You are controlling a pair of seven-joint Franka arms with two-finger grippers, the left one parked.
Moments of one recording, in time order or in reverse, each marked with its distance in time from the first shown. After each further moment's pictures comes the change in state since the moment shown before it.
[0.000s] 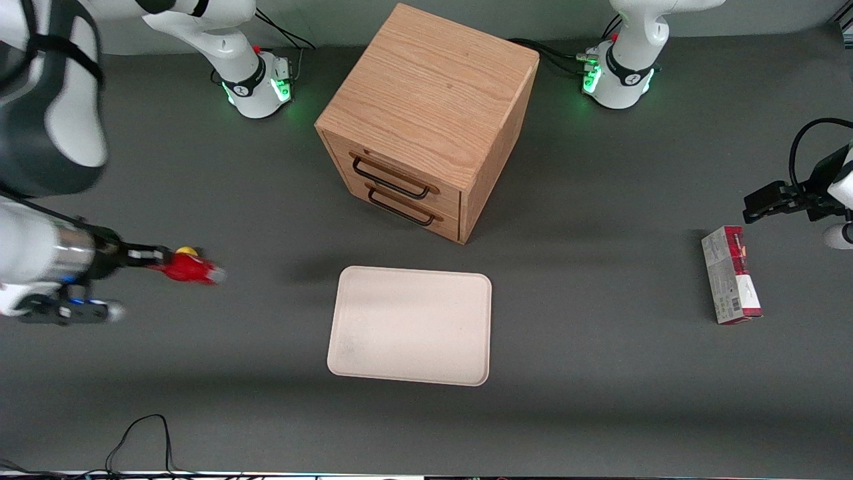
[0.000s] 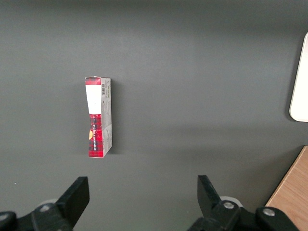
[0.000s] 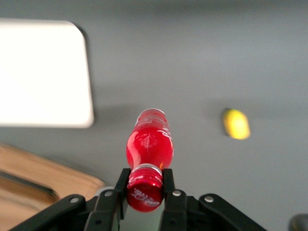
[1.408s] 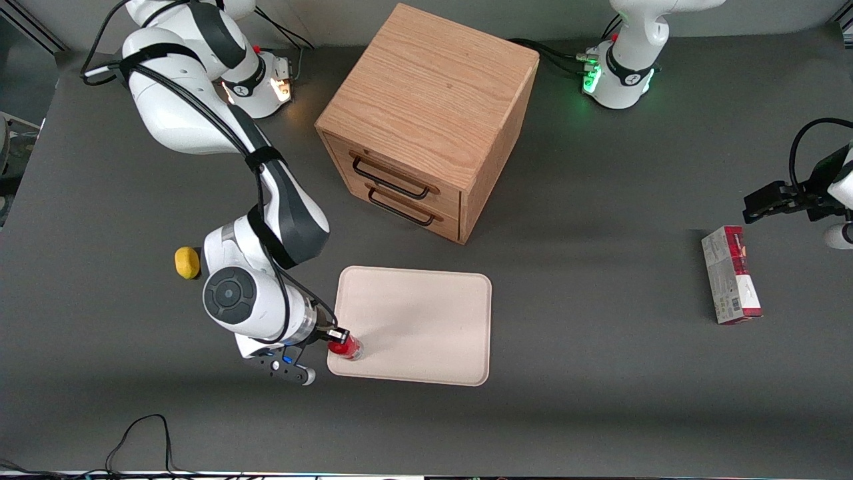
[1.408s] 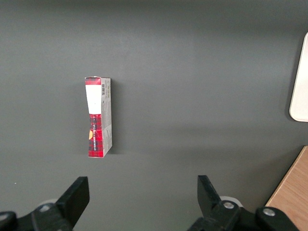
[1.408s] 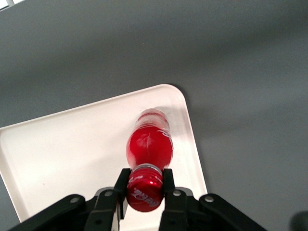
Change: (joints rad) arm 0.193 0.330 0.076 0.048 -0.087 0.496 0.444
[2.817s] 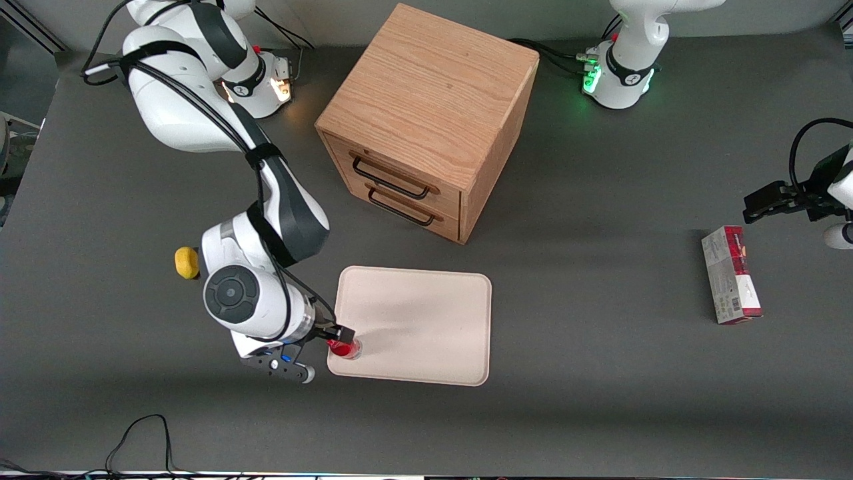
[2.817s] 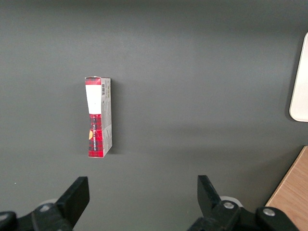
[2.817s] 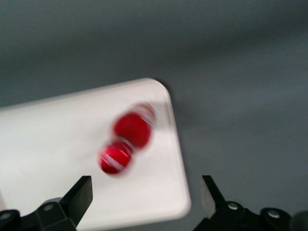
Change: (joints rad) arm -0.011 -0.035 -0.001 0.026 -0.031 -0.156 -0.089
